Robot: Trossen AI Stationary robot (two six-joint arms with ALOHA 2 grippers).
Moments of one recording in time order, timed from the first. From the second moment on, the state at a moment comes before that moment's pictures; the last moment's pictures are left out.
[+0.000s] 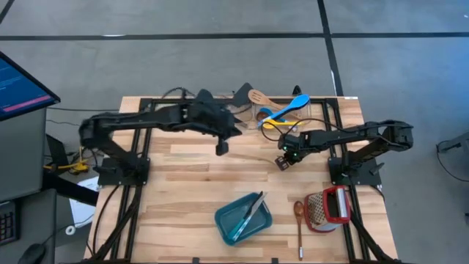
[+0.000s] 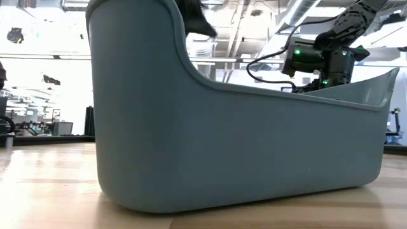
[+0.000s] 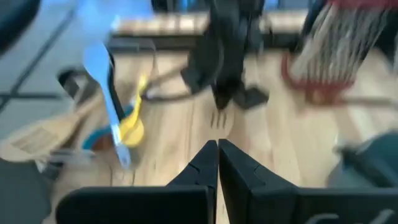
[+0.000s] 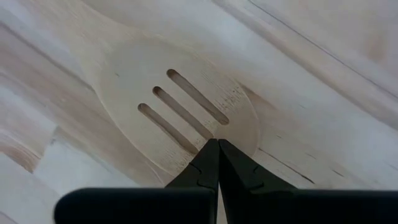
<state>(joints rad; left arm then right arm) 0.18 1.51 1.34 -0.37 0.06 0.13 -0.19 1.43 0.60 -0.51 0.02 0.78</state>
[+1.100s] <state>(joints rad) 0.27 1.91 1.34 -0.54 0.08 0.31 -0.19 1.43 0.60 -0.48 0.00 0.77</state>
